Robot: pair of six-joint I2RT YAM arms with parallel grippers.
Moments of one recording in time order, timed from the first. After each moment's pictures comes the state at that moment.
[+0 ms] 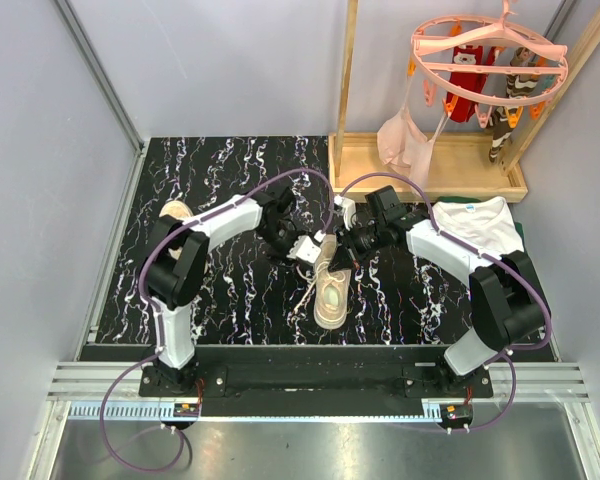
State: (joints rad) left arm -0.55 1.93 1.39 -0.88 0.66 1.52; right arm 0.47 1.59 1.03 -0.42 -0.80 -0.08
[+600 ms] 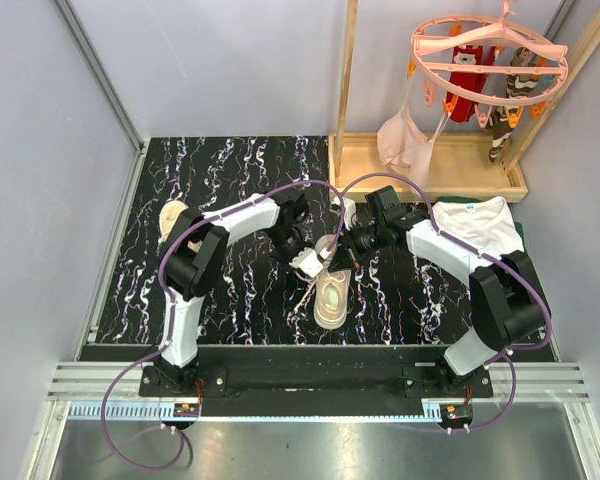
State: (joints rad) left arm -0.60 2.08 1.52 -1.05 0.53 1.73; right arm 0.47 1.59 1.03 -0.42 -0.80 -0.07
